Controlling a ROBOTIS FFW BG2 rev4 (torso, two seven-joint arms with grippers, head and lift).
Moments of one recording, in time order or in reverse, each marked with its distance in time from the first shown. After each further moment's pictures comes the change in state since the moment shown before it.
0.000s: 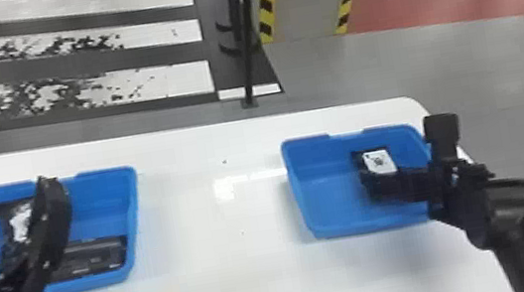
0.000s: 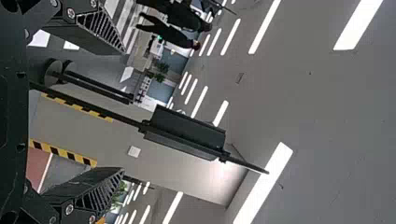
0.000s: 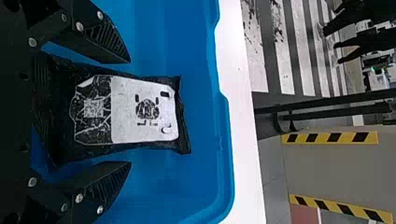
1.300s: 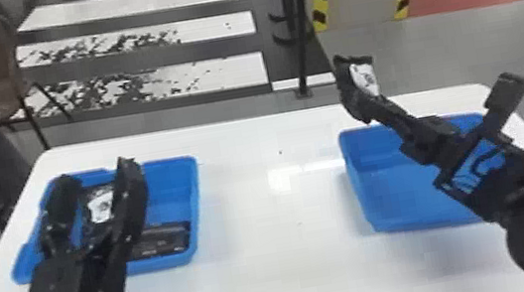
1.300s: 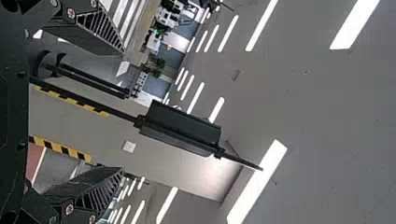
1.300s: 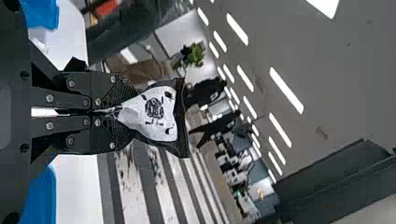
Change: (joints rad) left arm -0.016 0.004 -0.023 0.002 0.013 -0.013 0.000; right arm 0.081 -0.011 0.196 -0.094 -0.533 -0.526 0.241
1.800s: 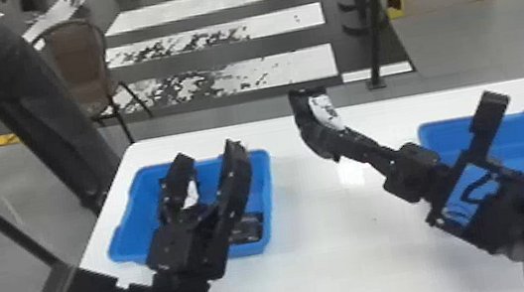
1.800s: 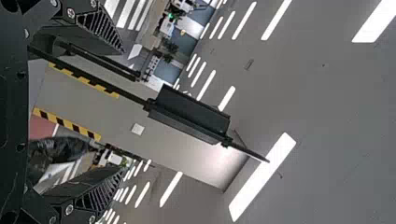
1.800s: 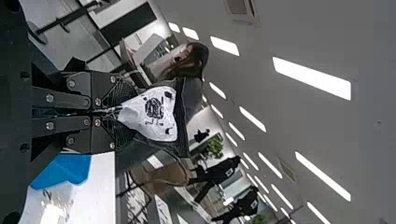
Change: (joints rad) left arm -0.035 0.008 -0.036 -0.019 0.031 0.098 -0.019; right arm -0.060 -0.033 0.391 0.022 -0.194 -0.065 0.075
